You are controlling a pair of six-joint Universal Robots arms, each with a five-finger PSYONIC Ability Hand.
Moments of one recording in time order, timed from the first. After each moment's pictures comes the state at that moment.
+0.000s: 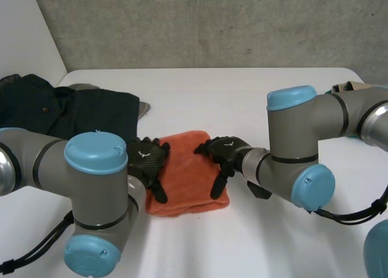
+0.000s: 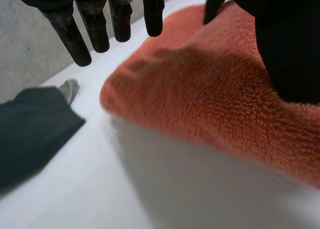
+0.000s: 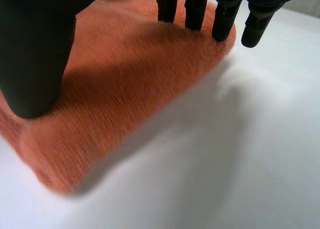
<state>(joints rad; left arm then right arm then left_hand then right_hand) 4.06 -2.11 -1.55 3.27 -1.79 3.37 2.14 -0.74 1.00 0.34 1.32 2.98 0.19 0.20 0.20 0.20 0.05 0.22 0.19 0.21 0.21 0.05</state>
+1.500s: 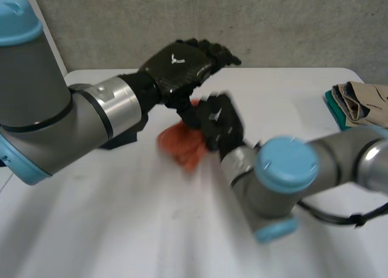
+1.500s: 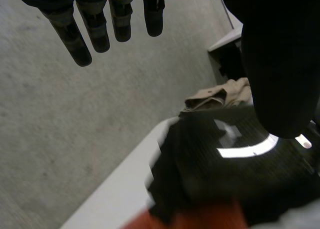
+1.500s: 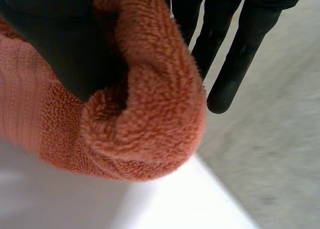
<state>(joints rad) 4.19 -1.94 -1.15 3.05 -1.03 3.38 2.29 -0.90 1.41 -0.59 1.58 2.70 0.19 0.20 0.20 0.20 0.05 1.00 1.13 1.12 1.20 0.86</state>
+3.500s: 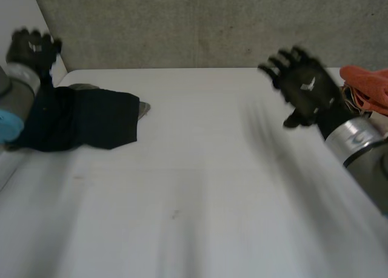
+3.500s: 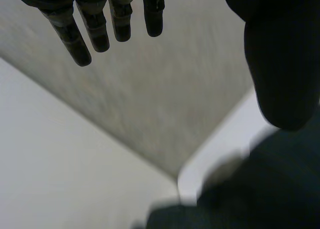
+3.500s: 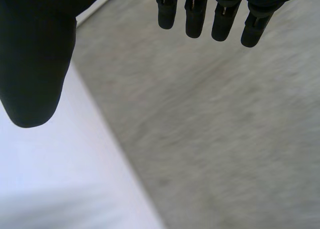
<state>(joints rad) 4.64 -2.22 -0.94 3.19 -1.52 3.78 1.77 -1.35 1.77 -0.59 1.08 2.65 0.19 0.20 0.20 0.19 0.05 0.22 0.21 0.21 0.21 0.05</state>
